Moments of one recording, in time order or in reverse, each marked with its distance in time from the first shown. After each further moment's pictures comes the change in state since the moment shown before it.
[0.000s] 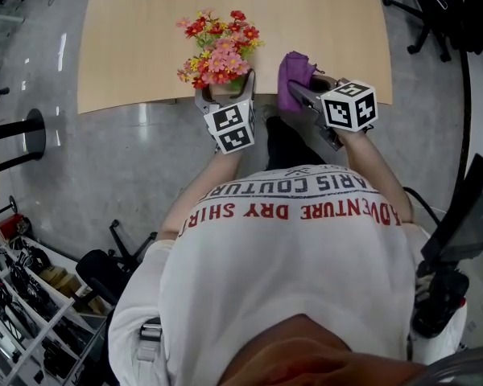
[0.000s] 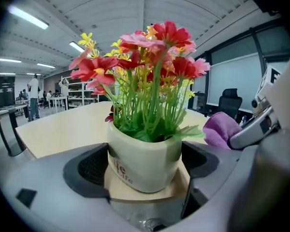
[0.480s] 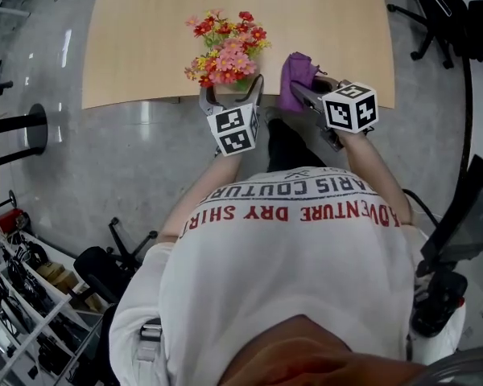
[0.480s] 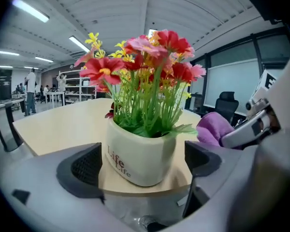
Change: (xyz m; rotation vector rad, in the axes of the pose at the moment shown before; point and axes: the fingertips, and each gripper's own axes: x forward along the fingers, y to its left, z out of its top) left arm -0.004 -0.005 -0.004 -0.030 0.019 -0.049; right arm 0.005 0.000 0.005 -0.011 -0.001 -0.008
